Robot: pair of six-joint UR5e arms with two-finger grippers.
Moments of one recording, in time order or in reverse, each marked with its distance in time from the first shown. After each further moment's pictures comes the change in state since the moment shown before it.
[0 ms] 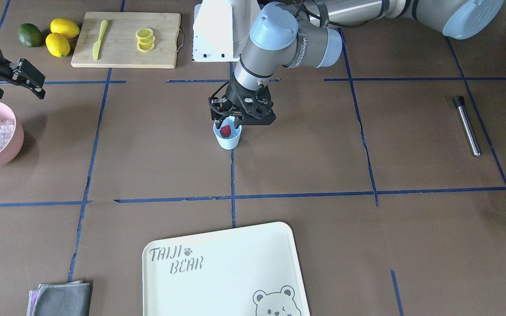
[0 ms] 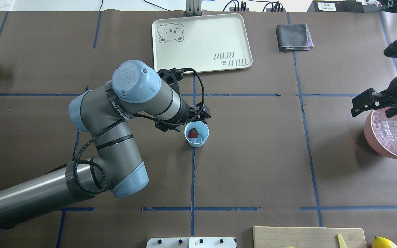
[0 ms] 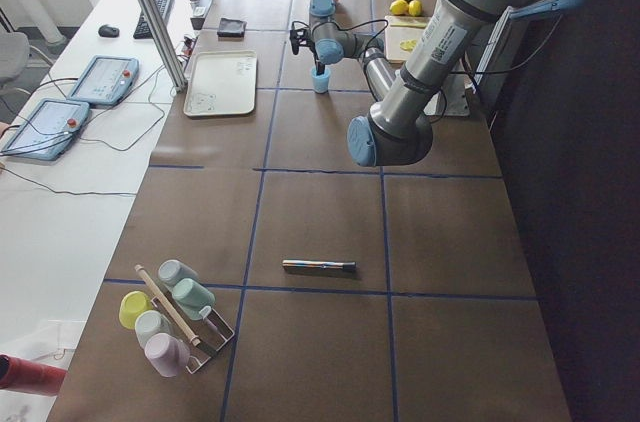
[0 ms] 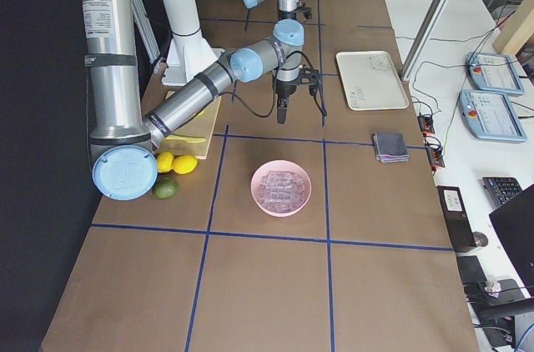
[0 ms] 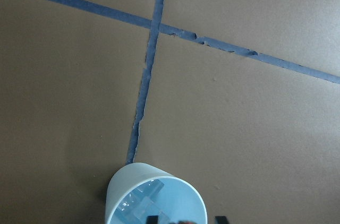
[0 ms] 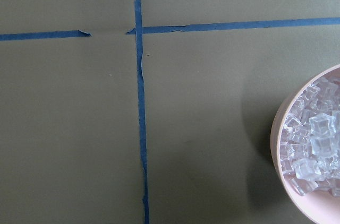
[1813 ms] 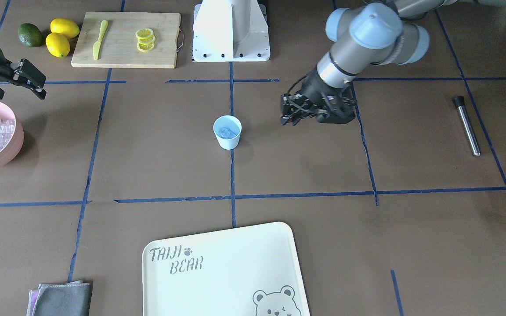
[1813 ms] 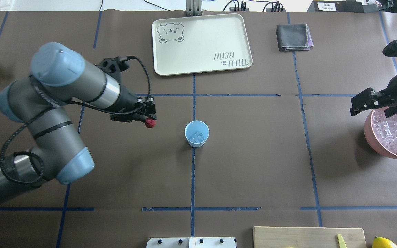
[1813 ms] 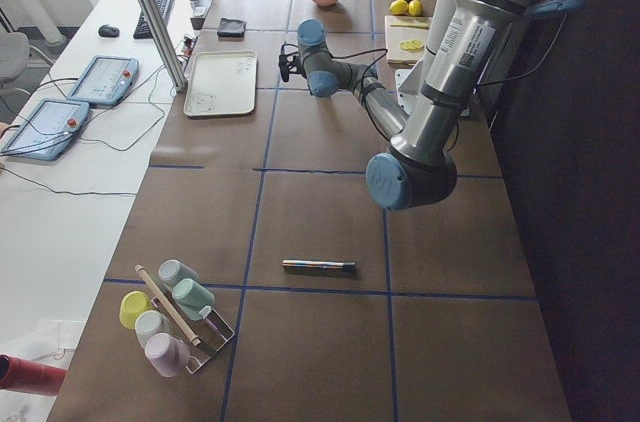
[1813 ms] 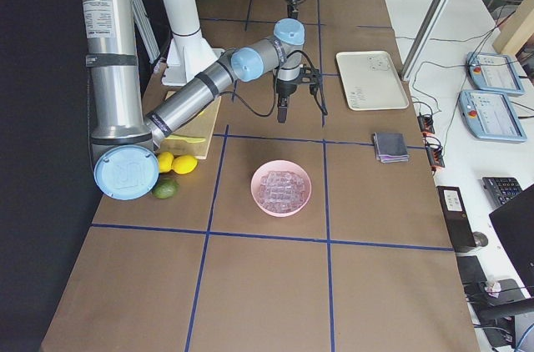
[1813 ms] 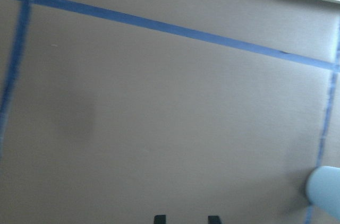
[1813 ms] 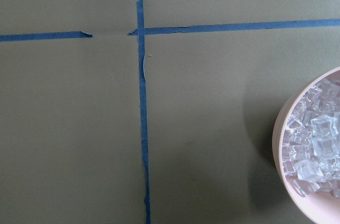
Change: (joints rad) left arm -0.097 0.163 -0.109 -0.045 -0.110 0.033; right arm -0.003 0.007 -0.002 -0.001 -0.001 0.000
